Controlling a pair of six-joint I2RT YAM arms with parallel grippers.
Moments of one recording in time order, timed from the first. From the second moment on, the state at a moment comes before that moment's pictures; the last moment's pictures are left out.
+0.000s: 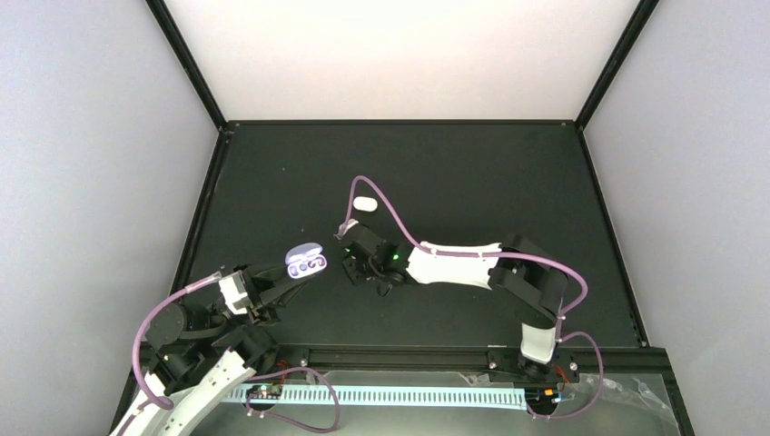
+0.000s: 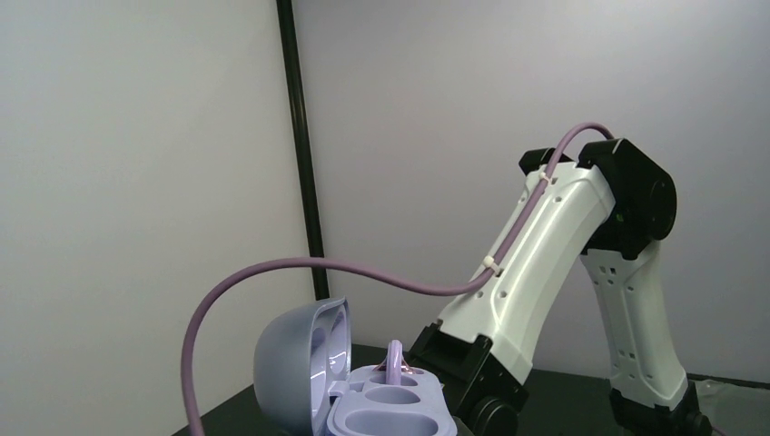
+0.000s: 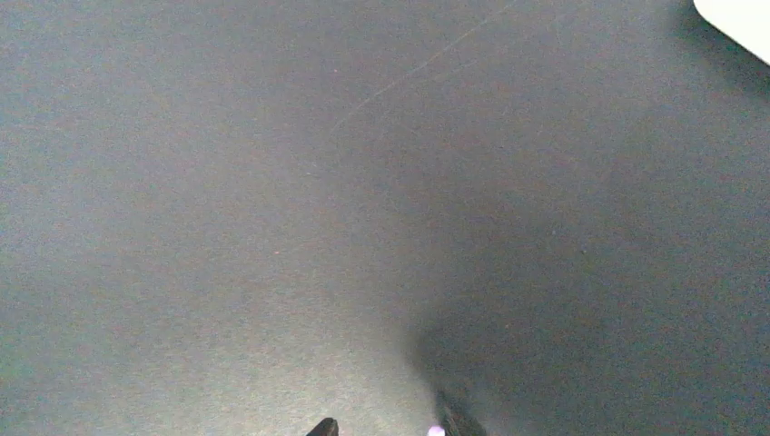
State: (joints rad) left arm -0.71 0.01 0.54 -0.15 0.35 -0.03; right arm 1.12 1.84 1.17 -0.19 0.13 0.43
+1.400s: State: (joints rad) left arm -0.71 0.01 0.54 -0.16 0.34 -0.02; right arm 1.08 1.92 1.22 -0.30 0.09 0.25
